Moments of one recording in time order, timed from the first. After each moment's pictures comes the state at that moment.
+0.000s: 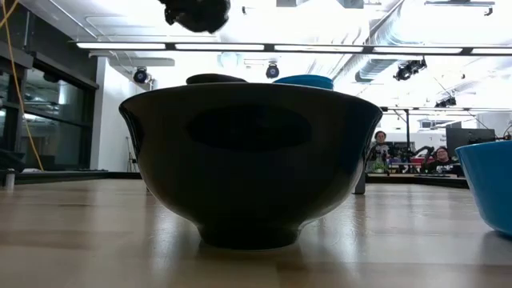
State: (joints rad) left arm 0.40 1.24 1.50 -0.90 0.12 0.09; right arm 0.30 1.21 1.20 -0.11 1.19 0.08
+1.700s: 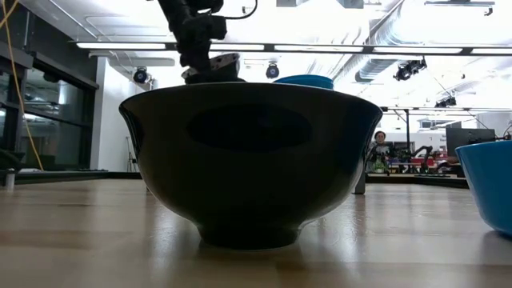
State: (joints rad) left arm 0.49 1.53 1.55 -1.01 0.06 0.16; right arm 0.31 1.21 1.20 -0.39 1.01 0.36
